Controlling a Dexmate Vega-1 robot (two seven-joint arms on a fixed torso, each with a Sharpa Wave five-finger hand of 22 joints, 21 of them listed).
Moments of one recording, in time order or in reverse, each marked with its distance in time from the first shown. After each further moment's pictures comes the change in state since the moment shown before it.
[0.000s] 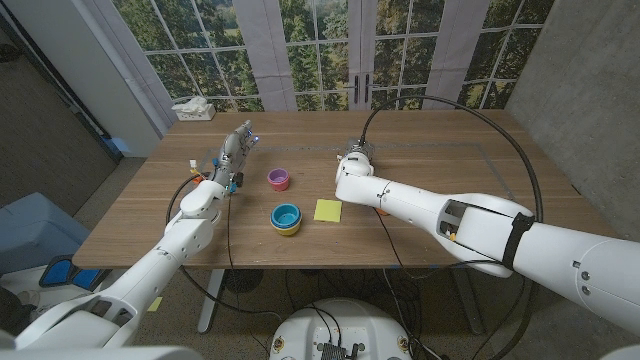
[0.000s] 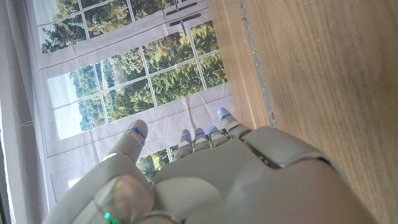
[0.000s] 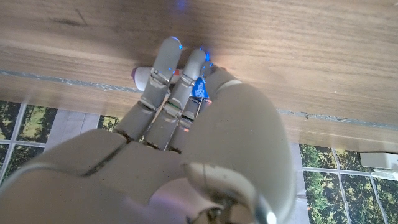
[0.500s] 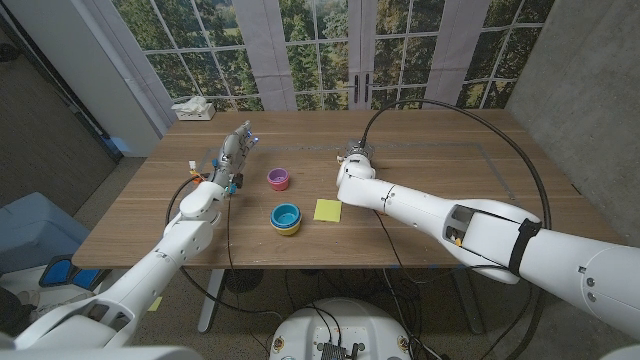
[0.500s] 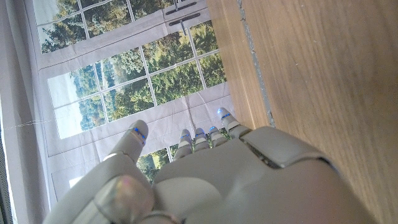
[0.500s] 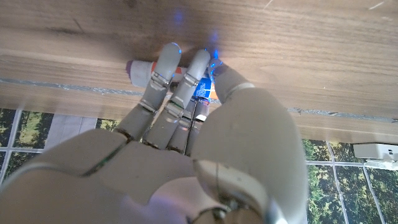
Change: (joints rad) left arm 0.021 0.008 -0.005 -0.027 0.001 0.002 0.015; left_hand -0.003 0.003 0.000 0.008 0.000 0.000 0.000 0.000 0.000 0.000 0.000 0.000 0.000 0.000 0.000 0.000 0.005 0.000 0.000 0.007 0.000; right arm -0.027 -0.041 0.037 -0.098 -0.003 -0.001 -0.015; right_hand -0.137 -0.050 0.078 -0.020 -0.005 -0.129 0.057 -0.054 0.001 -0.060 0.077 -0.034 -0.052 -0.049 -0.046 -0.122 -0.001 -0.107 0.028 -0.003 -0.015
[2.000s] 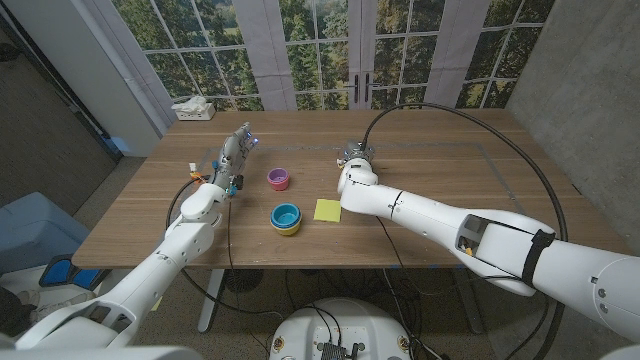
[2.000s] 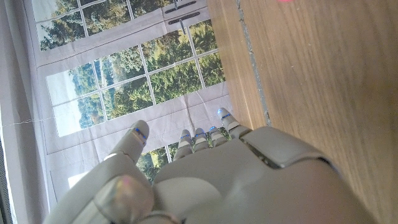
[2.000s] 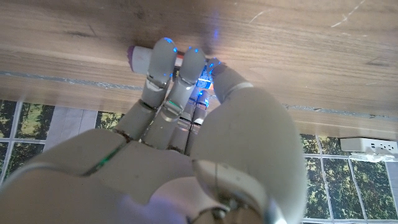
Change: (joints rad) left arm 0.011 -0.006 -0.001 -0.004 -0.001 -0.008 0.011; left_hand 0.000 0.000 0.012 0.012 0.000 -0.004 -0.004 0.000 0.000 0.000 0.000 0.000 0.000 0.000 0.000 0.000 0.000 -0.011 0.000 0.019 0.000; right arm -0.063 -0.073 0.025 -0.201 -0.059 -0.032 -0.092; right_hand -0.028 0.007 -0.002 0.021 -0.004 -0.159 -0.019 -0.004 -0.018 -0.110 -0.035 -0.036 -0.096 0.205 -0.012 0.460 0.362 0.153 -0.043 0.170 0.007
